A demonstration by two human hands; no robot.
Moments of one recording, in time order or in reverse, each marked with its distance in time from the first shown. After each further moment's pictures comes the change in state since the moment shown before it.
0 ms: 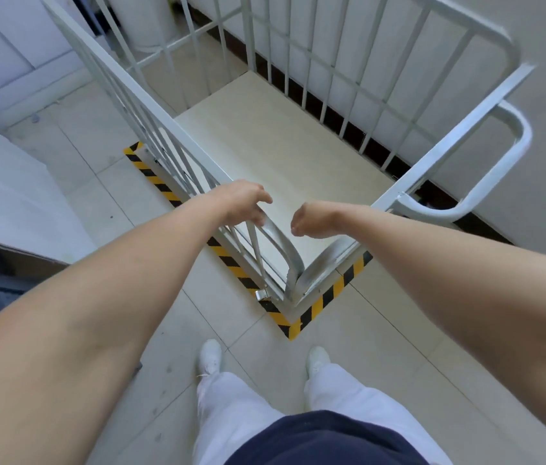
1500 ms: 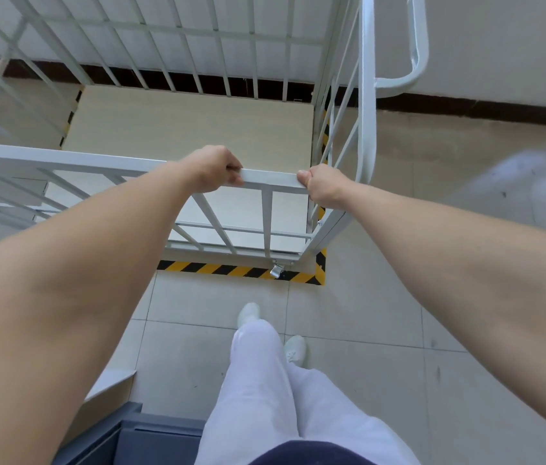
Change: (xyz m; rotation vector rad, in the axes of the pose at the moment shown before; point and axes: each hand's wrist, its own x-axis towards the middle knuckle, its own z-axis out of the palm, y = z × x) left_hand 0.062 -0.105 -0.040 0.132 -0.141 0.479; right_hand 0.037 -0.092 0.065 0.937 0.489 0.638
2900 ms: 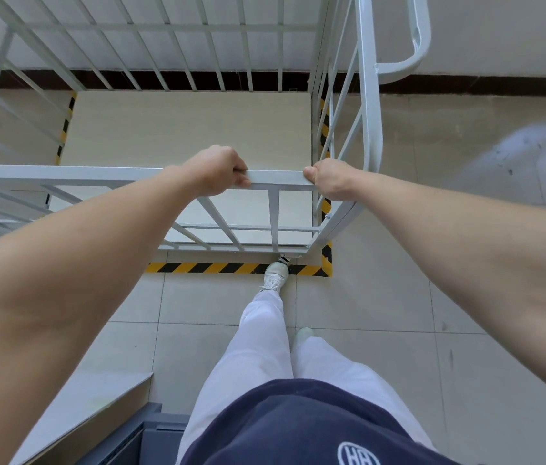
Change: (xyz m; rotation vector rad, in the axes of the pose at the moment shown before) left_hand 0.001 0.014 -0.010 0.078 -0.036 0.059; right_hand -0.003 -0.004 -0.015 -0.175 -0.051 0.028
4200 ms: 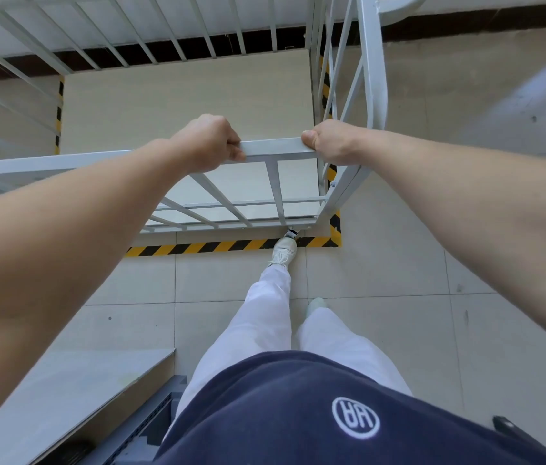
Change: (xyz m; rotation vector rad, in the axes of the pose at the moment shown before) left_hand 0.004 0.014 -0.004 0.074 -0.015 -0.013; right_hand -0.002 0.008 -0.006 0.062 -0.027 -0.033
